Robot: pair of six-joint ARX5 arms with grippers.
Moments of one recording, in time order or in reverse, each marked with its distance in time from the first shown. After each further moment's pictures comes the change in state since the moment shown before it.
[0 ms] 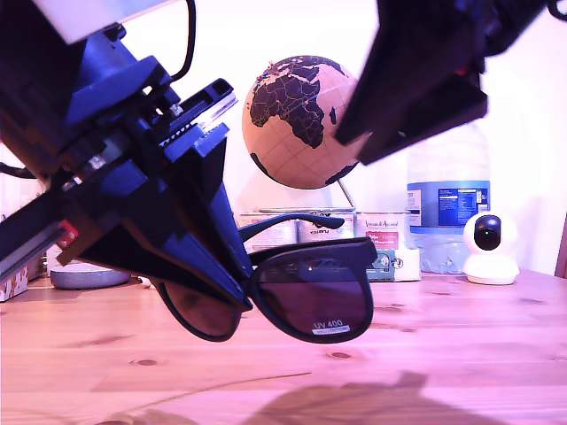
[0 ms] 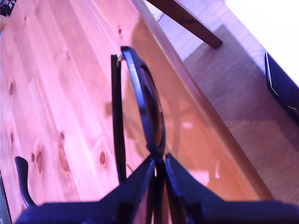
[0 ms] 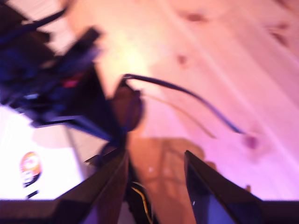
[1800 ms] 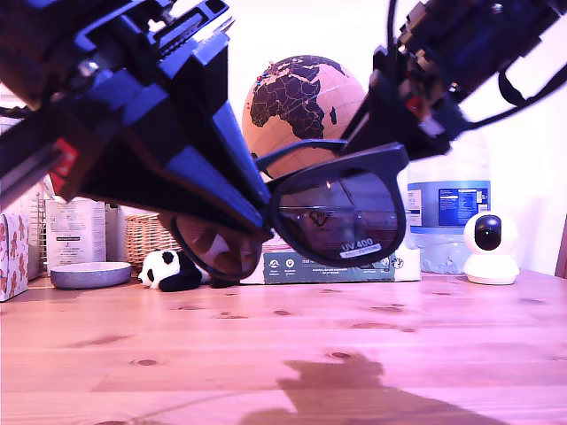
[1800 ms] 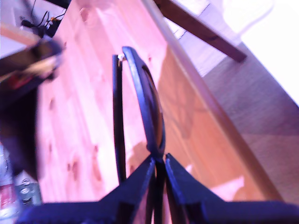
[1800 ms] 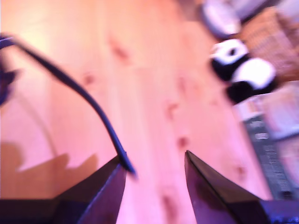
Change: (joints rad) left arm -0.080 -0.113 -0.001 -0.010 -0.041 -0.041; right arm -0.028 -0.001 -0.175 0.530 0.303 -0.592
